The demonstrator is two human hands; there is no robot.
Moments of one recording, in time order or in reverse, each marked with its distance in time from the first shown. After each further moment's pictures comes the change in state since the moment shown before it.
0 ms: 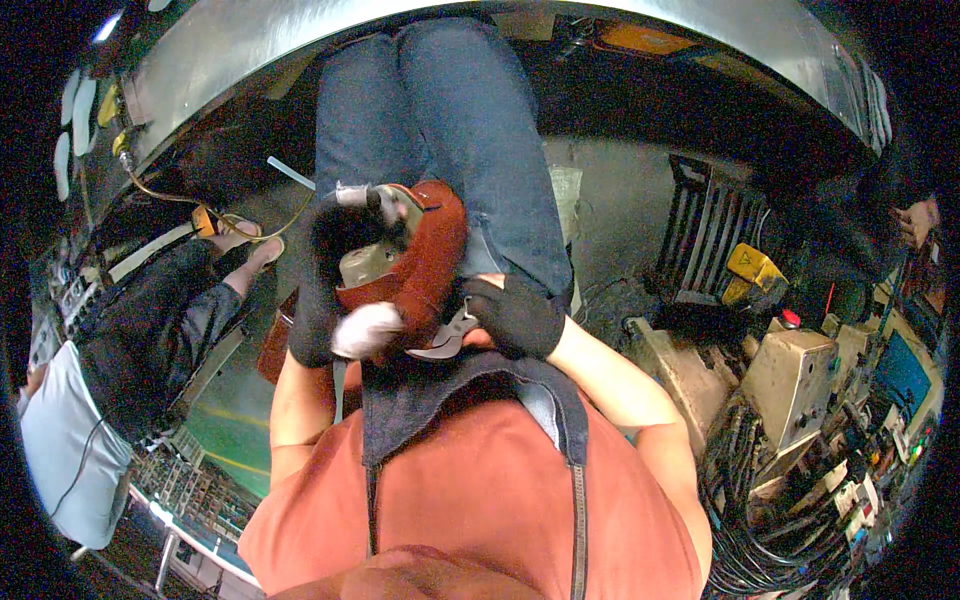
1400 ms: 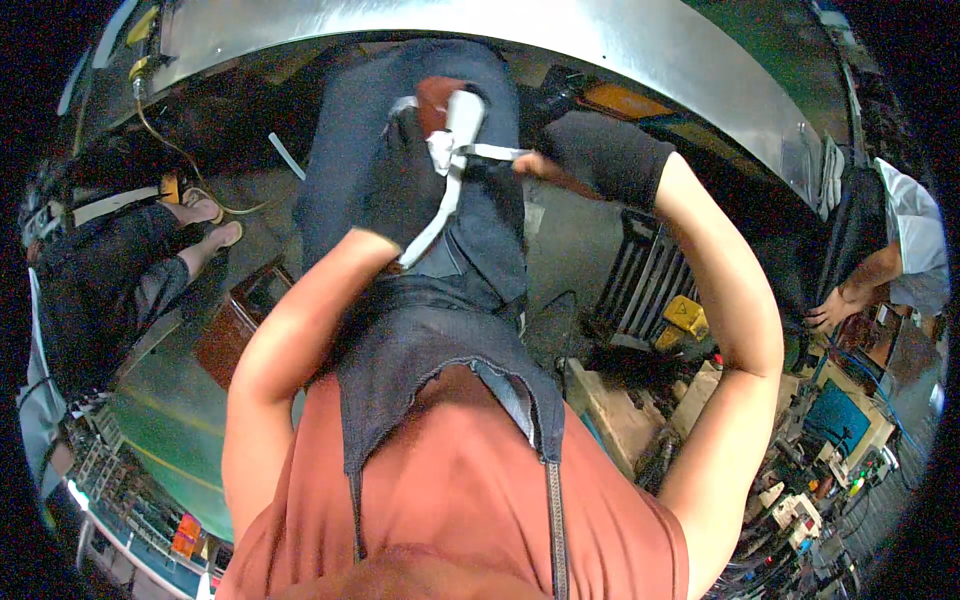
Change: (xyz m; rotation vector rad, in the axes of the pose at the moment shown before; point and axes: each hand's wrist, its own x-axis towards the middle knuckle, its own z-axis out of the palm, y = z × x) left_hand 0.081 -0.080 0.028 1.099 0.437 0.089; right_hand 0.138 -0.011 -0.200 -0.628 -0.703 0.405
